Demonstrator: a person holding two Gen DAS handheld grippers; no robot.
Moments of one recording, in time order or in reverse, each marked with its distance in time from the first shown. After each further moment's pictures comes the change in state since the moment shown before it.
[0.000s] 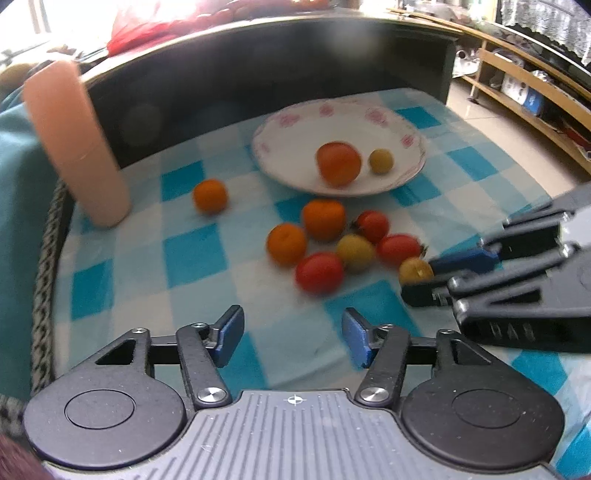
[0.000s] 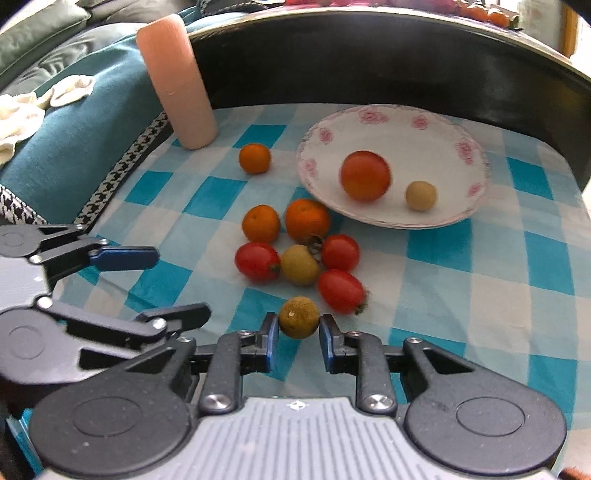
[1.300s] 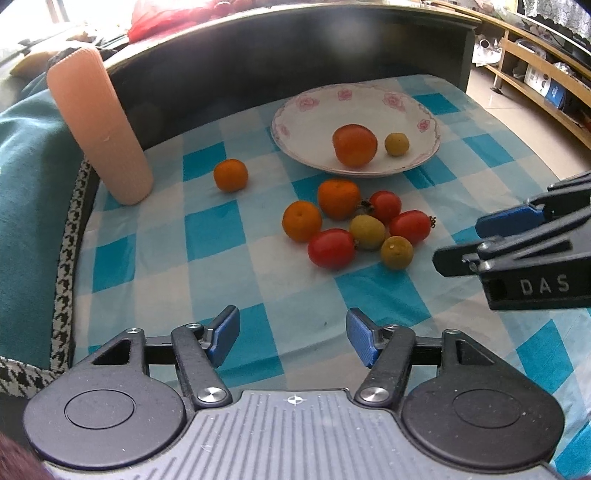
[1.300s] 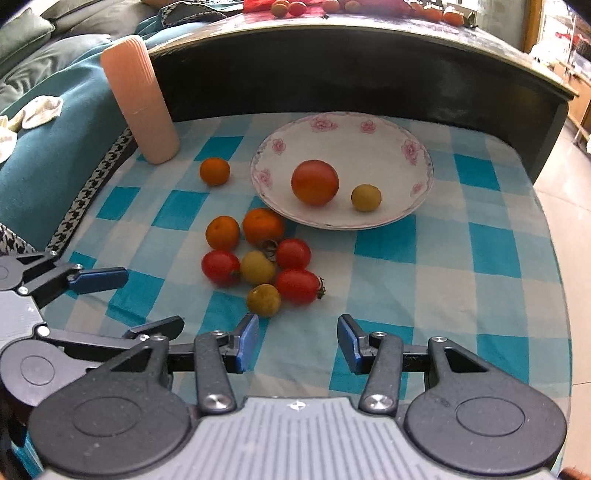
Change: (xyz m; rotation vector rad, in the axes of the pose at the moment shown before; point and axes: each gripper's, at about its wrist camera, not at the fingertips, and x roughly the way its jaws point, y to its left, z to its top) left arm -0.013 -0.002 -0.010 -0.037 0.065 0.088; right arm -0.024 -0.006 0.004 0.066 0.008 -0.105
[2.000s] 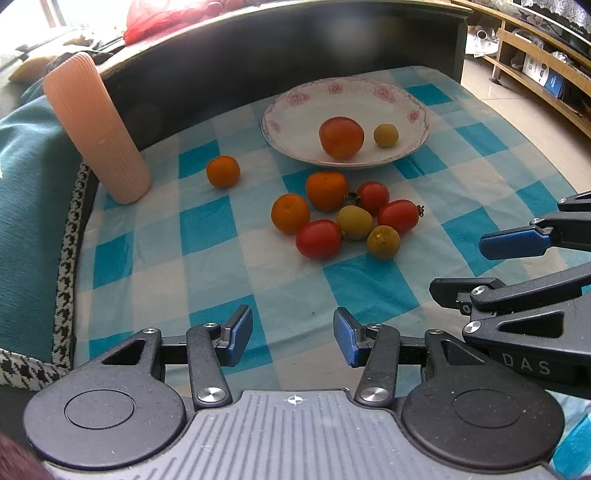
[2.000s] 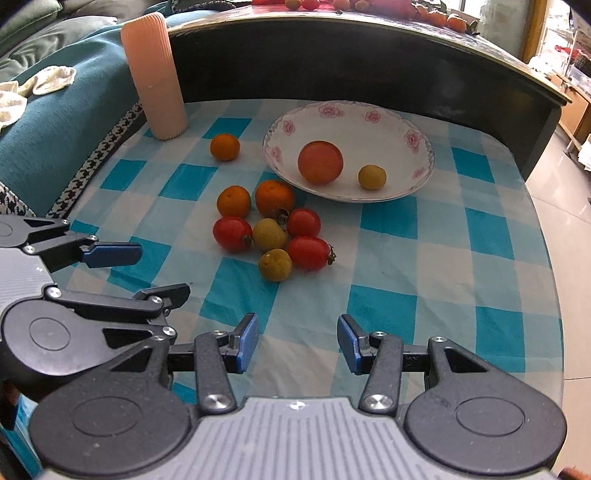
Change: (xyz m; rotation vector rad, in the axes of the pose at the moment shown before) left arm -0.005 -0.014 -0.003 0.025 0.012 0.021; right arm -0.009 0.022 -0.024 -0.047 0.004 -0.063
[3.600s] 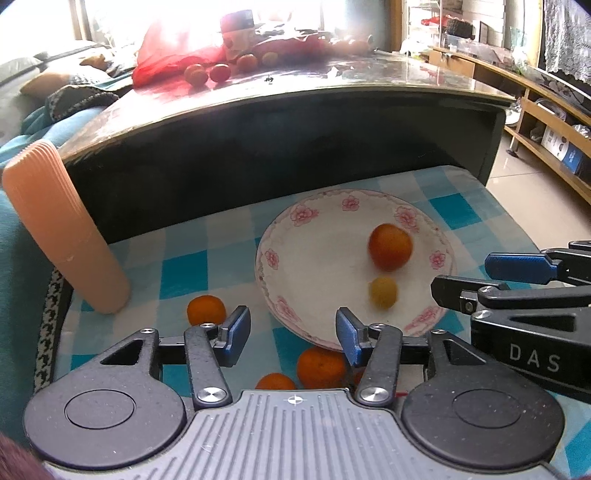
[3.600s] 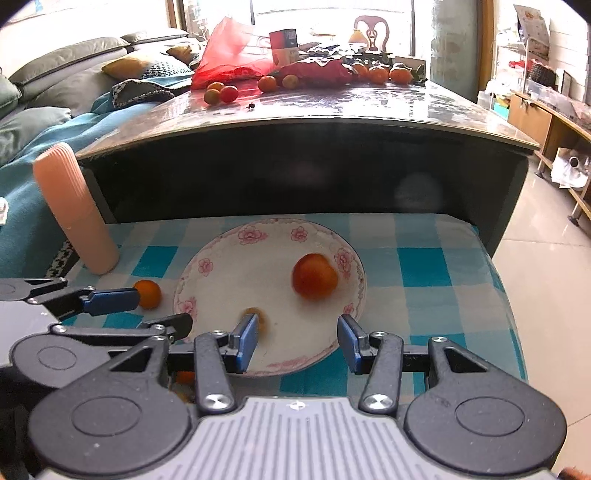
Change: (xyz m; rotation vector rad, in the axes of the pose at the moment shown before) left arm 0.024 0.000 0.100 -0.112 -0.160 -0.006; right arm 0.011 -0.072 0.082 0.140 -0.230 -0.041
